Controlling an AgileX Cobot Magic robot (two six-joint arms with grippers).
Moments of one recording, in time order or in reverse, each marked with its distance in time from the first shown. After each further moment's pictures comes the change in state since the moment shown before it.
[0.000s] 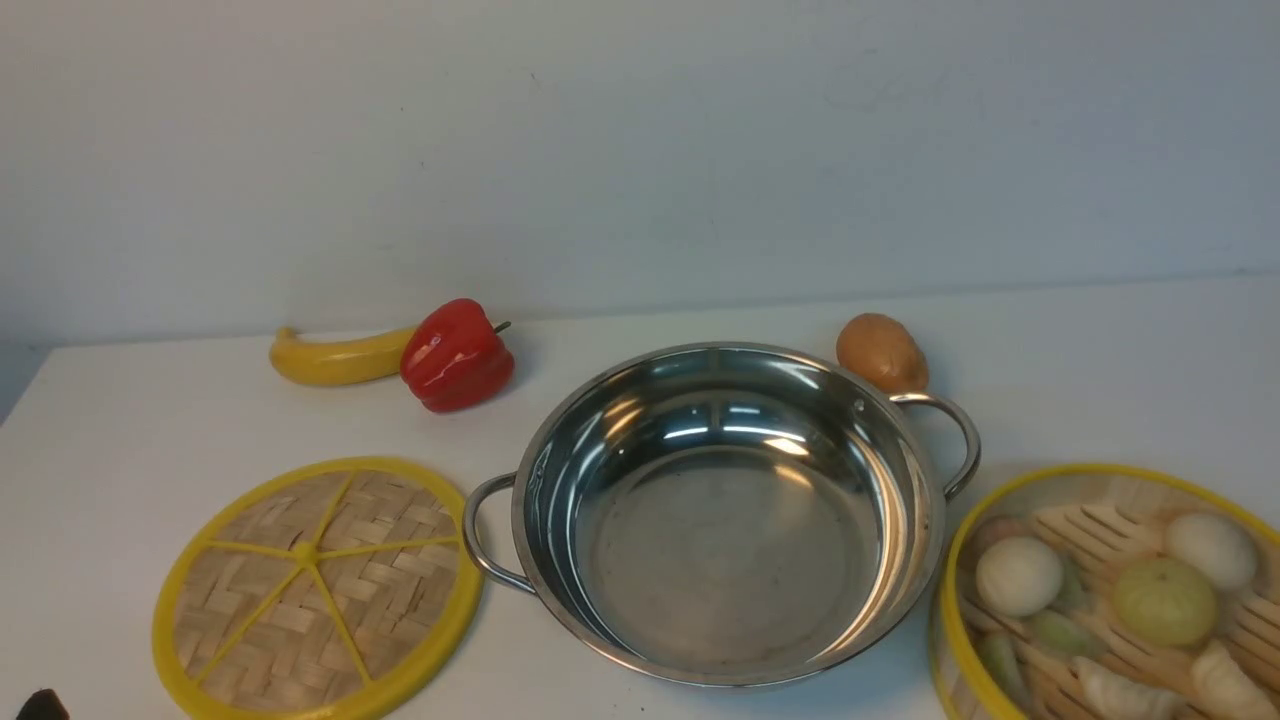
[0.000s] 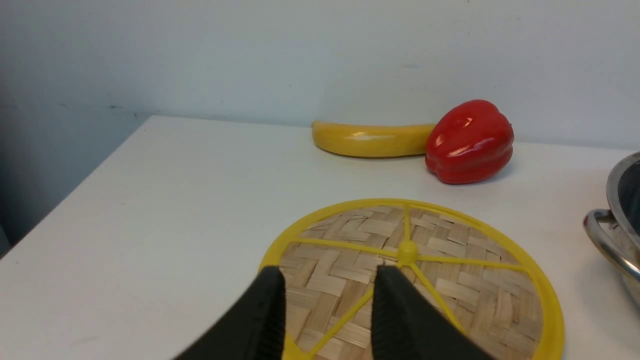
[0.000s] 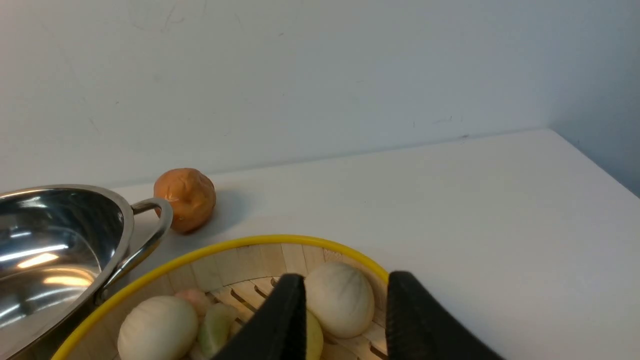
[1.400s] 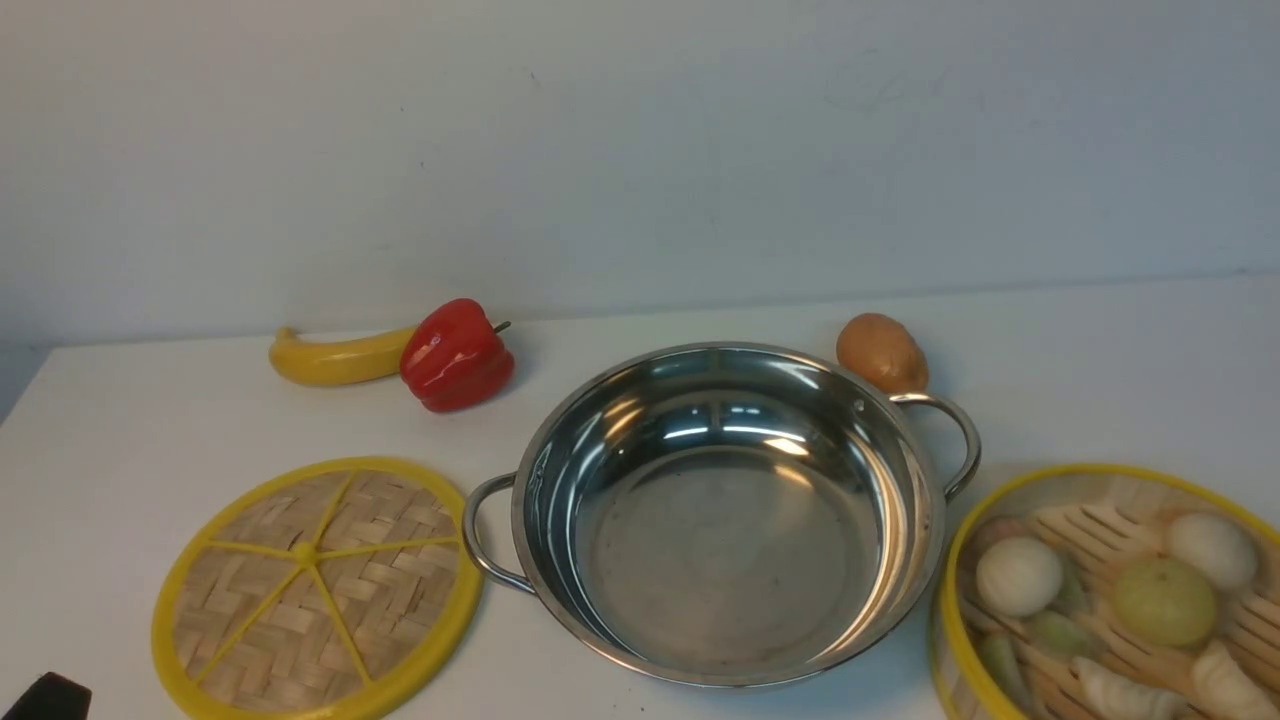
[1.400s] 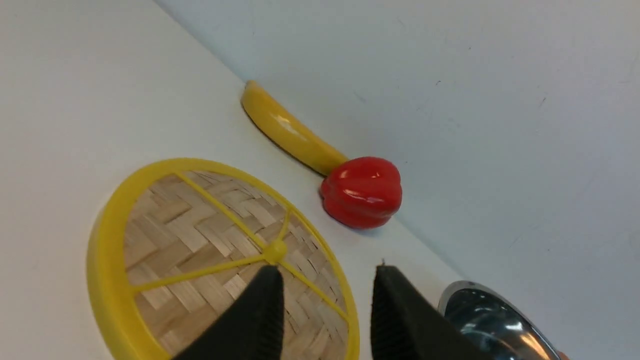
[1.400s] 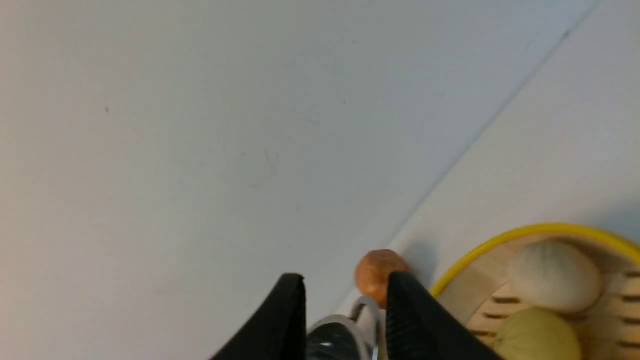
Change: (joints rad) right arm 0.000 -0.001 0.000 0.617 -0.117 0.285; left arm 0.000 0.000 0.000 -0.419 -0.028 -0.278
